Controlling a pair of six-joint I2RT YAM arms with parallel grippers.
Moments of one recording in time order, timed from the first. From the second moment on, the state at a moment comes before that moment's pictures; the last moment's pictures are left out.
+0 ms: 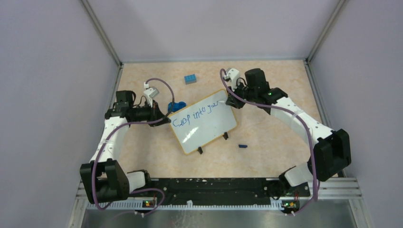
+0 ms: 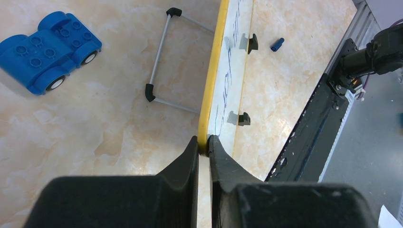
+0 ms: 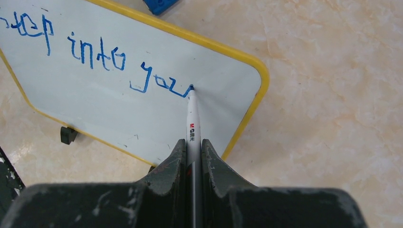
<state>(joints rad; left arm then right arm) 0.12 1.21 0.92 -0.71 1.02 0.38 0.51 1.45 1.23 -0.44 -0.35 -0.25</state>
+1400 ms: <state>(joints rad) 0.12 1.21 0.92 -0.71 1.02 0.38 0.49 1.44 1.25 -0.48 -0.38 -0.27</state>
